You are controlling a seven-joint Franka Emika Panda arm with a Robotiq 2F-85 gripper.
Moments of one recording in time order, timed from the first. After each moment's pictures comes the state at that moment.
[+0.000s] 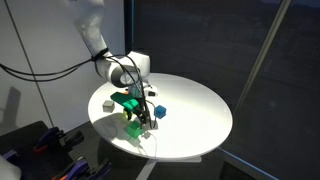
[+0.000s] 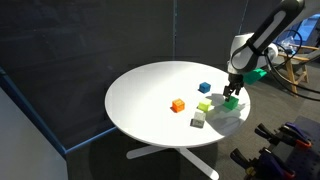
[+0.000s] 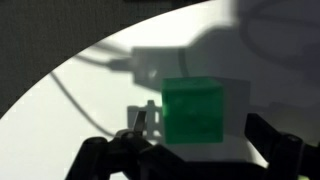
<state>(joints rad) -0.13 0.36 -0.10 -2.38 -0.05 2.64 -0.14</state>
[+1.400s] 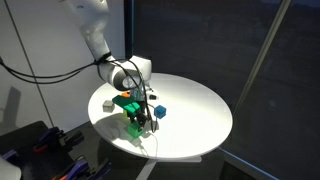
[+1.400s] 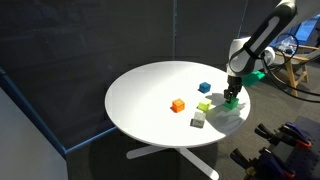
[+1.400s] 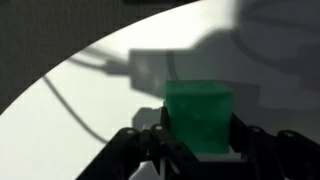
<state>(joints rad) -0.14 0.41 -0.10 -2.35 -0.05 2.65 -0.14</state>
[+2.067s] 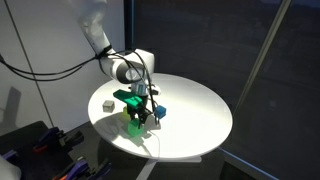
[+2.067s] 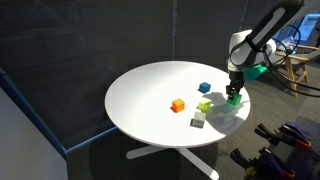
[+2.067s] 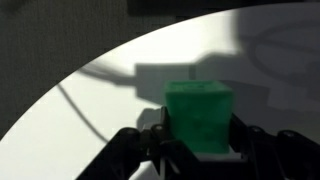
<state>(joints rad) -0.13 0.36 -0.12 -2.33 -0.07 2.53 -0.14</state>
